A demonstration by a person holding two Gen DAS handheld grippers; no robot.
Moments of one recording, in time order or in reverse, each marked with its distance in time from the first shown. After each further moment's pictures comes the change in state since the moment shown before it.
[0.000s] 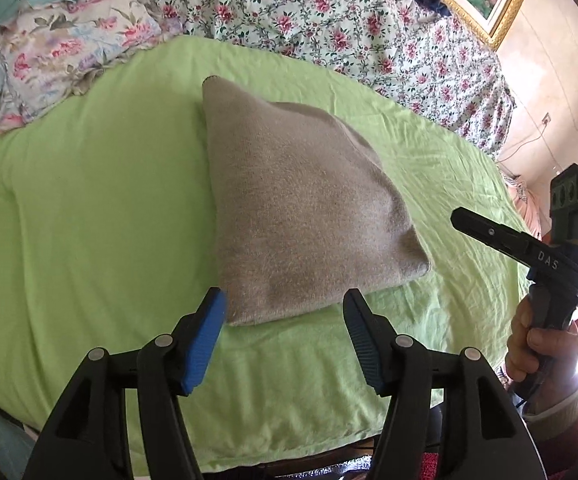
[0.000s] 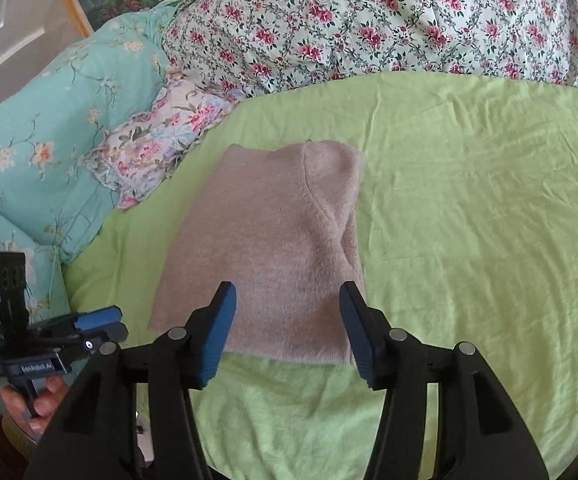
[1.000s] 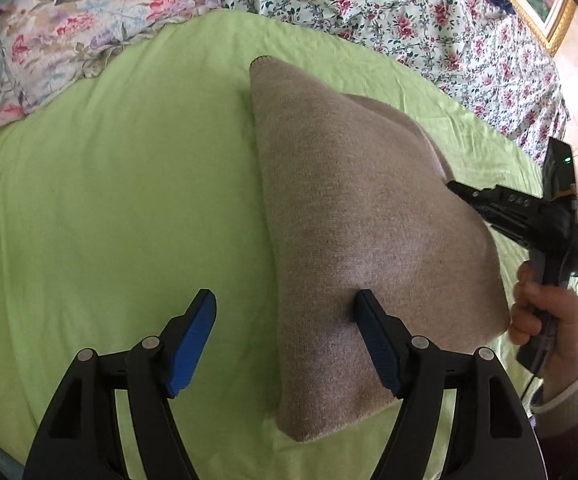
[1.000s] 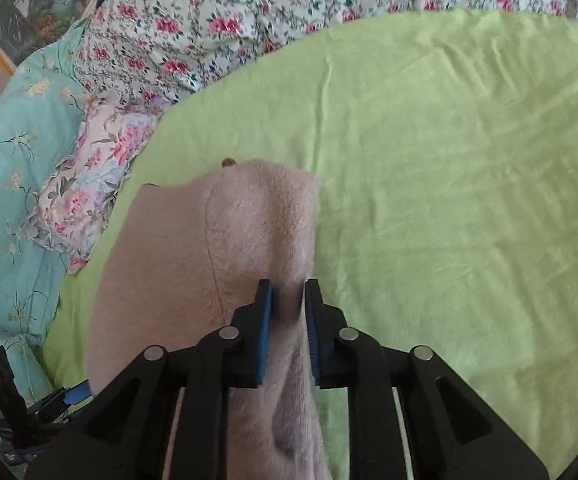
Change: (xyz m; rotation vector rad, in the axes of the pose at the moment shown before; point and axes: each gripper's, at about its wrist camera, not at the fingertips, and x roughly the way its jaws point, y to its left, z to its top) left arm 0.077 0.038 0.053 -0.069 0.060 0.138; right arm 0.125 -0.078 0.078 0.214 0.067 -0.027
